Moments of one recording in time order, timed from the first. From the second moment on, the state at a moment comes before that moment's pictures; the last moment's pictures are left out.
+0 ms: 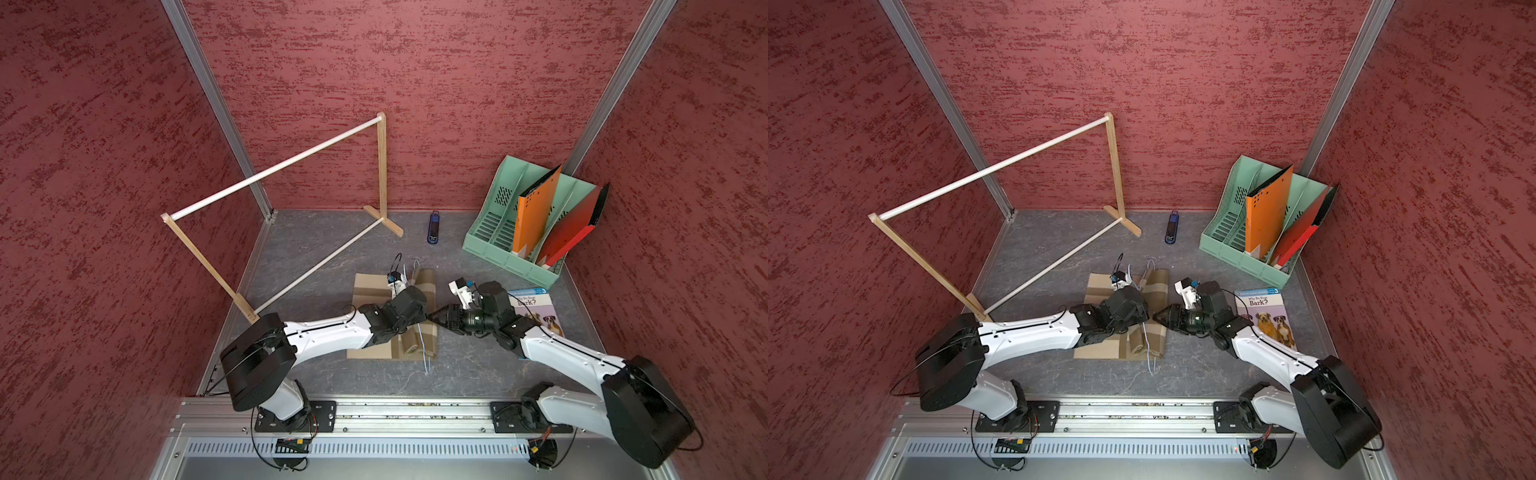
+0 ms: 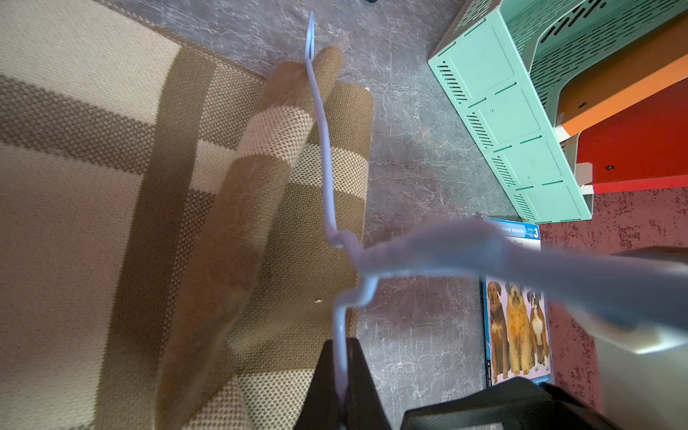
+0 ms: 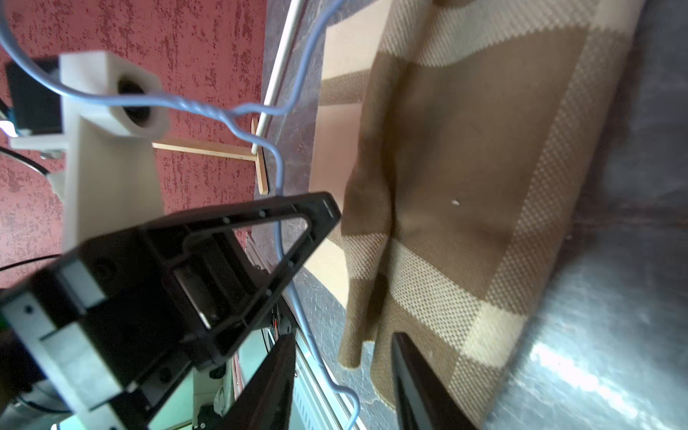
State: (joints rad) left arm -0.99 1.54 0.89 -0.12 -0.26 -1.13; right arm 0.51 1.20 0.45 0.13 -0.70 0.86
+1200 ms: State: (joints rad) left arm -0.99 1.55 0.90 -0.14 -0.27 -1.12; right arm 0.63 1.43 0.44 0.49 -0.78 0.90
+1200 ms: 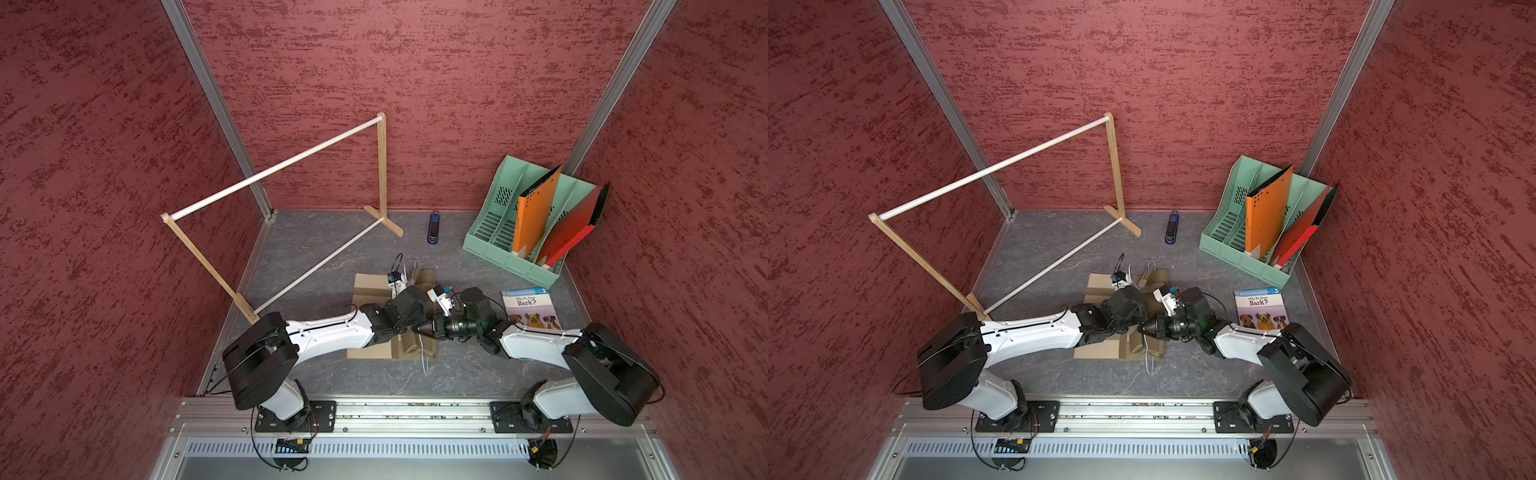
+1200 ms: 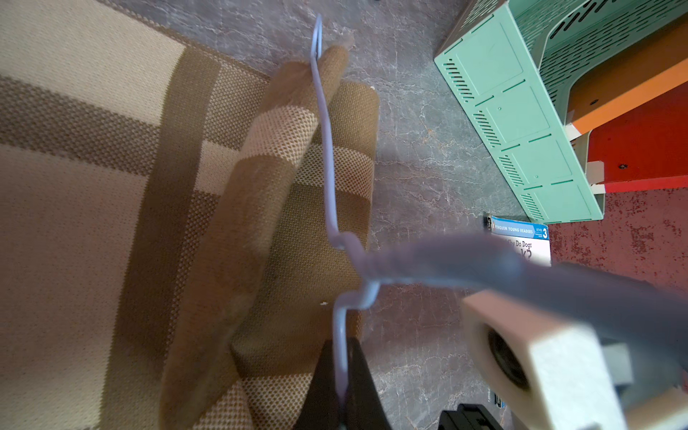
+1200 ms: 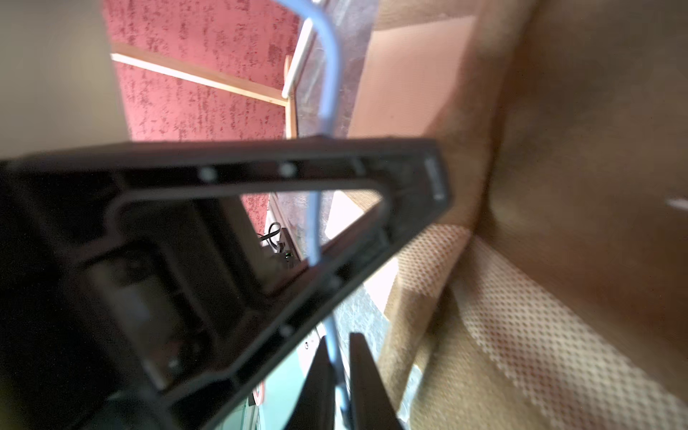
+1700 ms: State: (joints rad) left arm -0.99 1.47 0.87 -0.23 -0.27 -1.08; right arm 0.63 1.42 0.45 0.49 -0.76 0.87
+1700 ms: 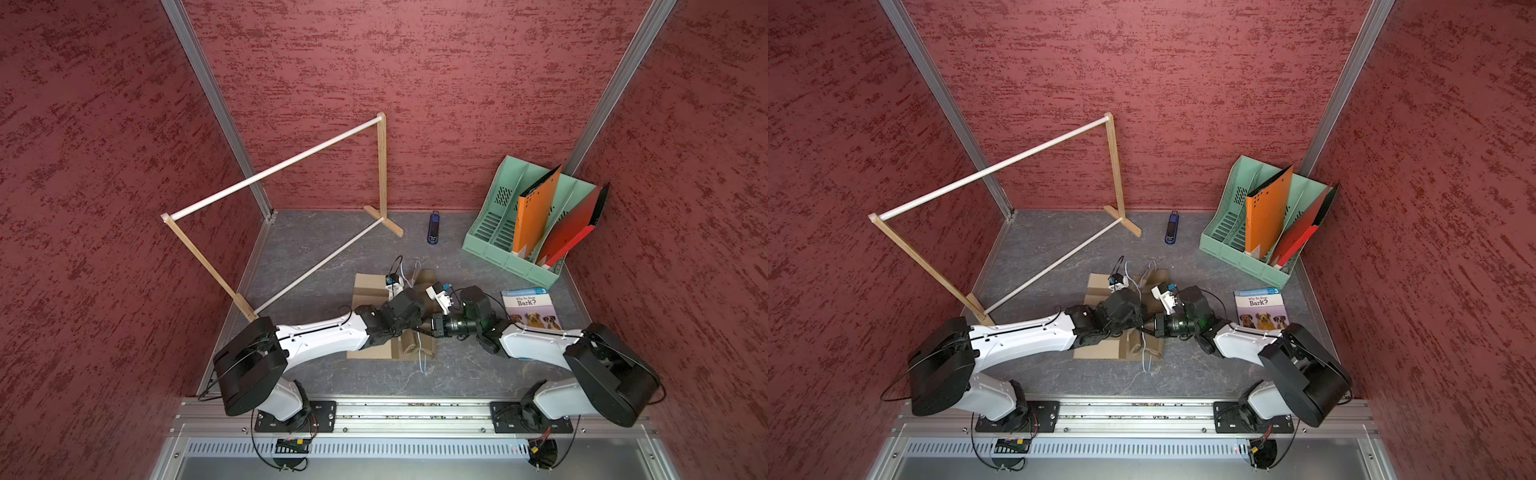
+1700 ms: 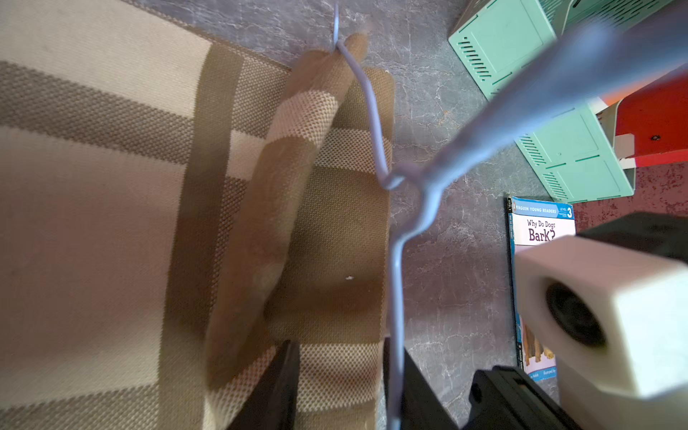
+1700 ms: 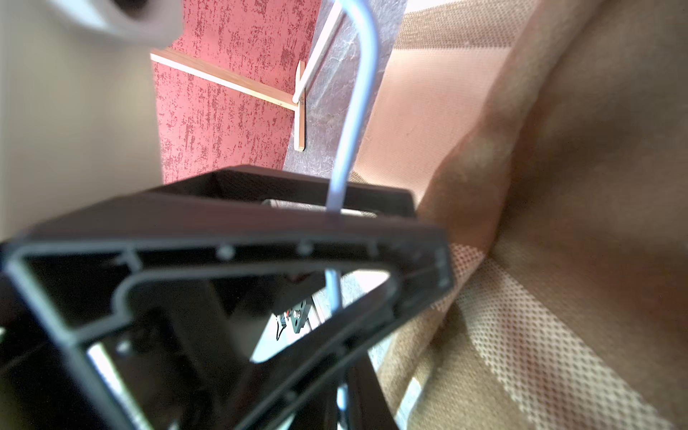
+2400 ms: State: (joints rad) left arm -0.72 1.27 0.59 -0.15 -0.18 -1.05; right arm 0.63 1.37 0.45 0.42 -0.70 0.86
